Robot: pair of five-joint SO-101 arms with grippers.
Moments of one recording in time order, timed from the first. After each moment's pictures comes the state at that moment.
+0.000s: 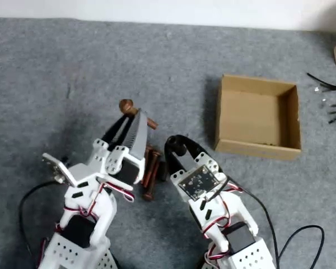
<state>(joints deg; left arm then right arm) 20.7 -102.9 96.0 1.4 37.9 -32.5 -103.5 96.0 22.2 24.0</state>
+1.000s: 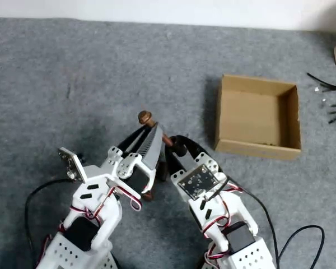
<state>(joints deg) 29.0 -103.1 96.0 9.6 39.9 -32.7 -103.4 96.0 22.3 24.0</state>
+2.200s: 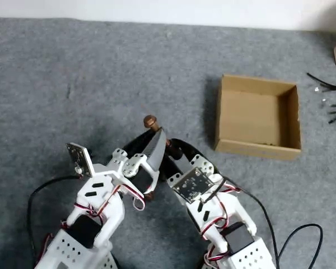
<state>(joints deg) 27.6 -97.8 96.3 9.8 40.5 -34.9 -103.4 96.0 23.2 25.9</state>
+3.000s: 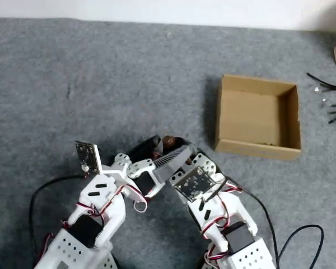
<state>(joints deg) 26.4 -96.7 95.9 16.3 42.4 -33.3 -103.4 96.0 23.1 26.0</state>
